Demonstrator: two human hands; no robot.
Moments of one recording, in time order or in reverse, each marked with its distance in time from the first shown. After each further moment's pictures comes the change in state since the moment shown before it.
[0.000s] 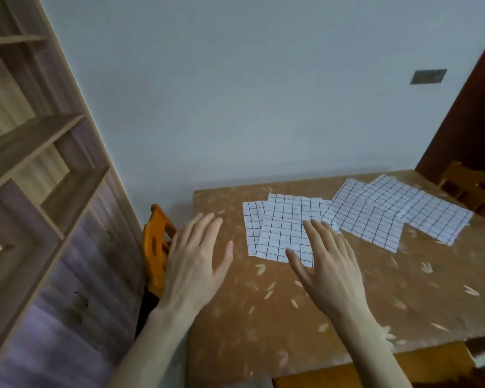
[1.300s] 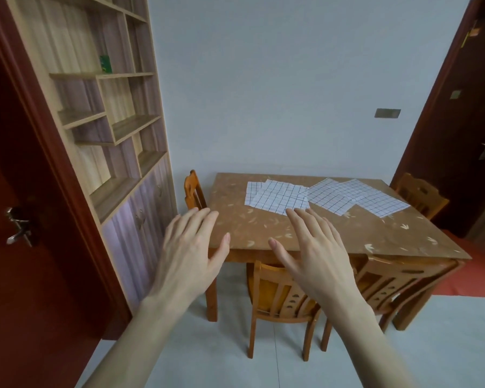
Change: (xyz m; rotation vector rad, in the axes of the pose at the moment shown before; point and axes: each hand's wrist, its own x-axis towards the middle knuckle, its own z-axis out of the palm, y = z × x) left_hand -0.487 0.323 -0.289 0.124 0.079 -0.141; right_hand -0.491 0.058 -0.355 0.077 0.080 -0.306
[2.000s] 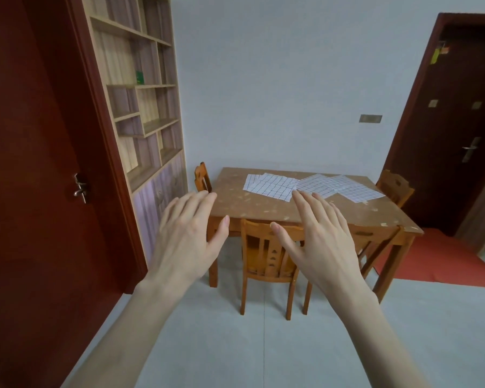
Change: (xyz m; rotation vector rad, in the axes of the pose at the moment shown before) left_hand -0.271 0.198 -0.179 0.036 0.166 0.005; right_hand -0.281 0.020 -0.225 -0.012 0.072 -0.037
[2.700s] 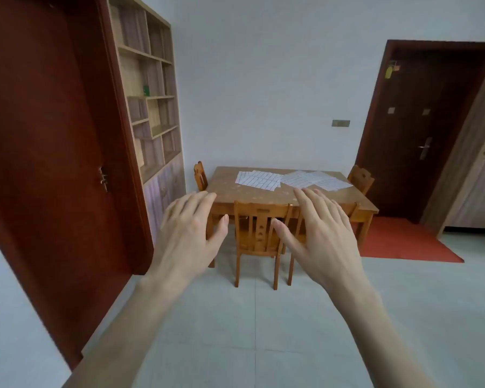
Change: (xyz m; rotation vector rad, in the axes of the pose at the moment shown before) left_hand -0.235 0.107 -0.219 -0.029 0.047 0.040; right_hand -0.267 -0.062 -0.231 0.023 0.089 0.002
